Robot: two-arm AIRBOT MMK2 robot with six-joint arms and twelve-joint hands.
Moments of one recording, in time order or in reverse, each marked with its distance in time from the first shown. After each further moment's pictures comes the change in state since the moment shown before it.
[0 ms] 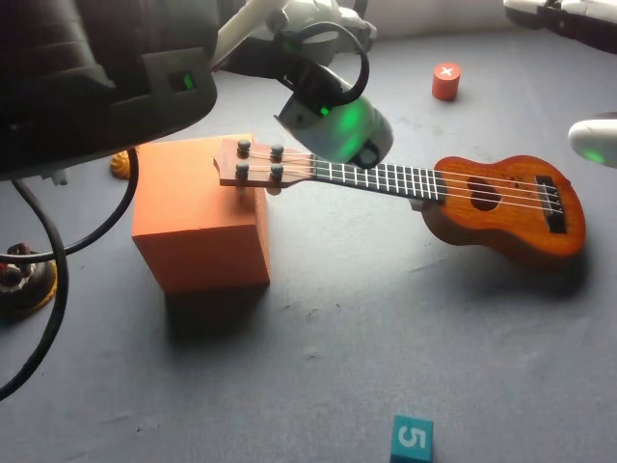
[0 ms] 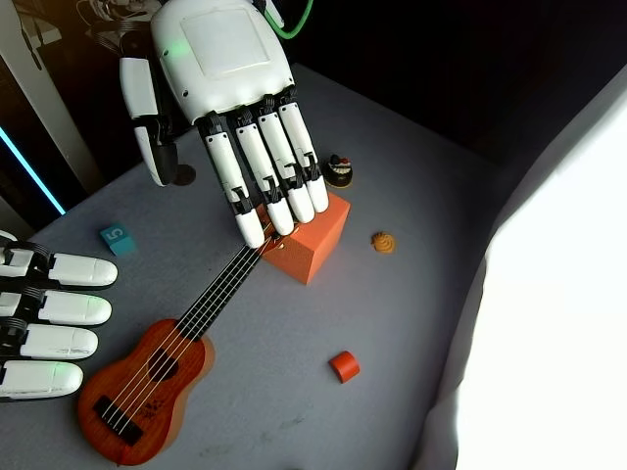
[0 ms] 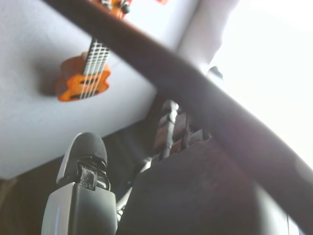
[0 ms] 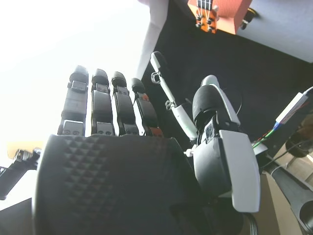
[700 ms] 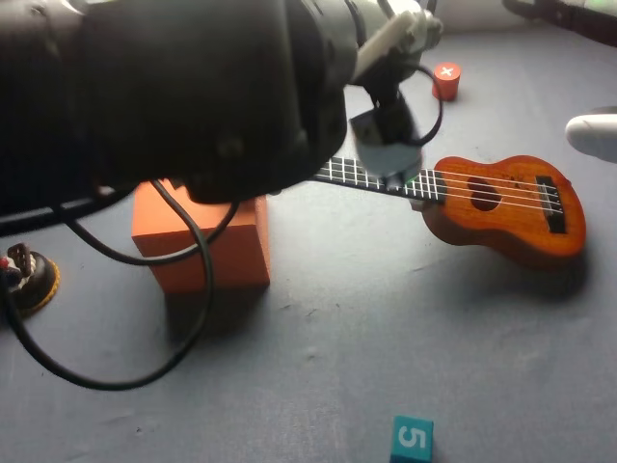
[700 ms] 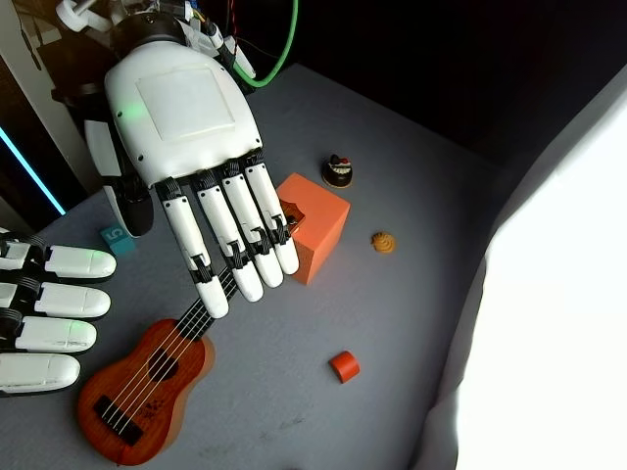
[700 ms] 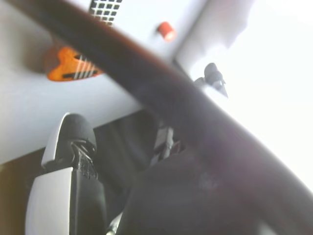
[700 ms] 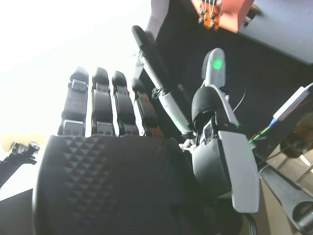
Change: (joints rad) left arm 0.116 -0.199 0.120 0.178 -0.011 -0.209; right arm -0.006 -0.009 0.009 -0.003 0.036 -0.022
